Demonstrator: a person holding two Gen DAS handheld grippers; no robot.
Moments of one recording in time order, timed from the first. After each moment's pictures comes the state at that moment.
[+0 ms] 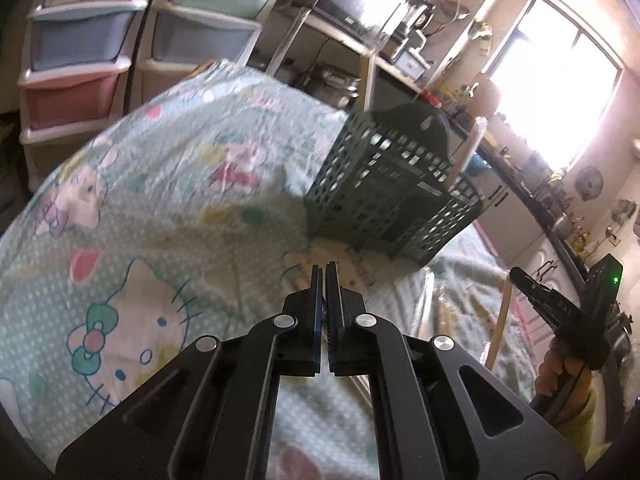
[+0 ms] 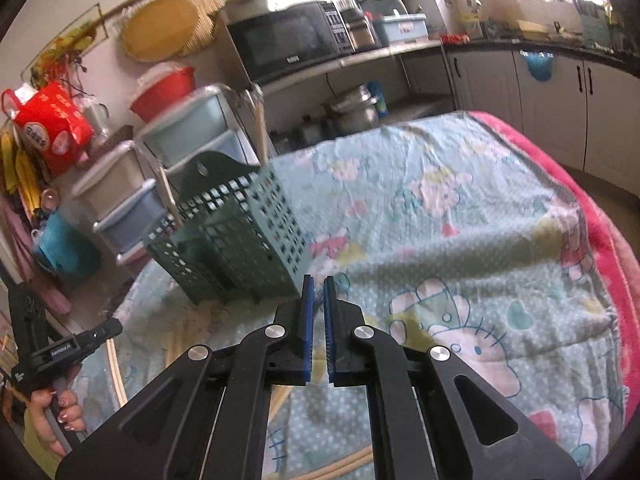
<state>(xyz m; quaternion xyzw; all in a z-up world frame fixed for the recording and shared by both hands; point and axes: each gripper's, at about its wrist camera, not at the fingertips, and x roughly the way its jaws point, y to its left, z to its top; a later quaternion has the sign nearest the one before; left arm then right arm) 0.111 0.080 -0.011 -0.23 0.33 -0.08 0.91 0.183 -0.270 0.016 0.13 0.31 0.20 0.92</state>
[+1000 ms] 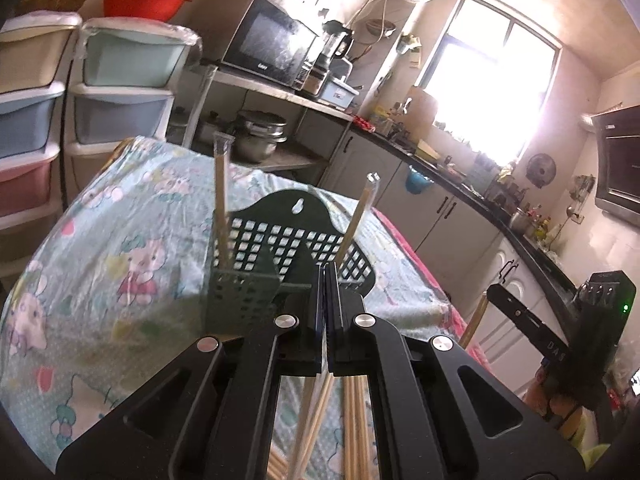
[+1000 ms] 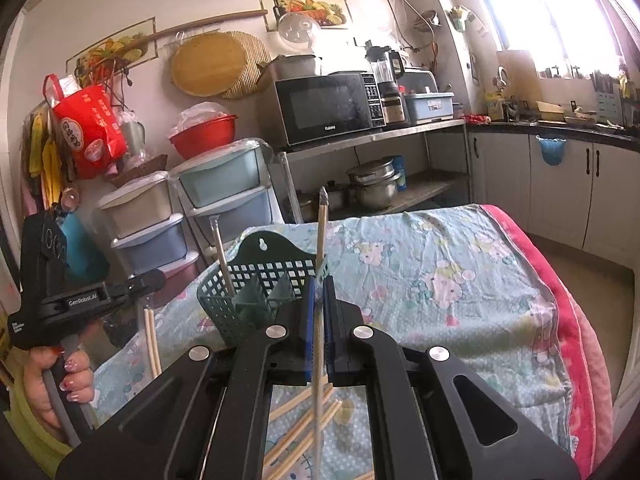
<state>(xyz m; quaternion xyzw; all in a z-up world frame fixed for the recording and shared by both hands) 0.143 0.023 0.080 -0.18 0.25 -0.16 0.94 0.144 -0.257 0.094 0.08 0.20 0.21 0.95</state>
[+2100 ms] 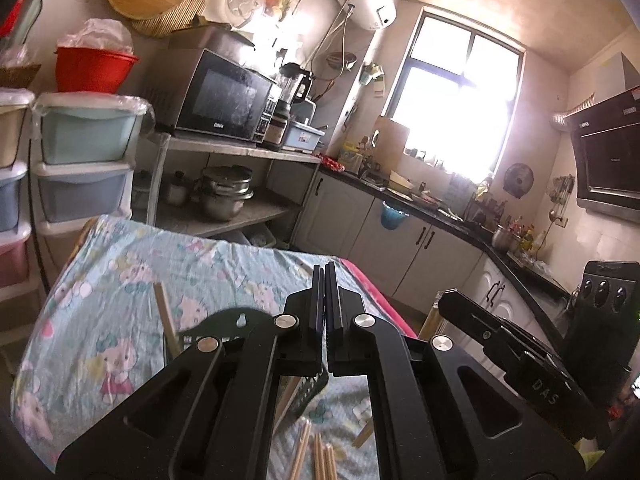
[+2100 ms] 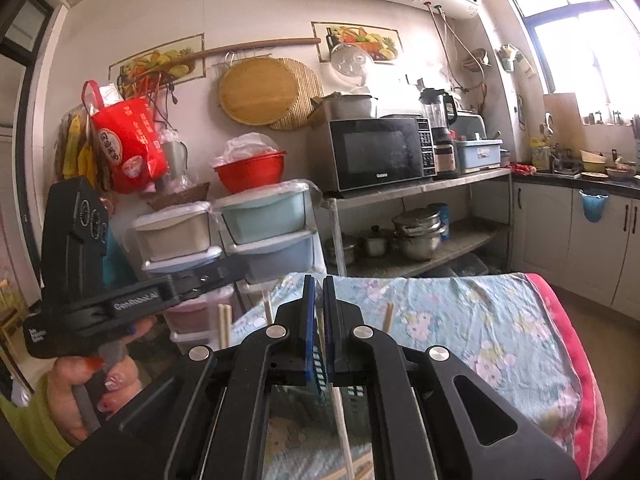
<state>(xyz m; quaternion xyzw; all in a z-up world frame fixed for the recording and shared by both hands) 0.181 -0.004 0.159 -0.15 0.17 -0.20 0.95 0.177 -0.208 0.172 0.06 0.13 0.28 0.95</state>
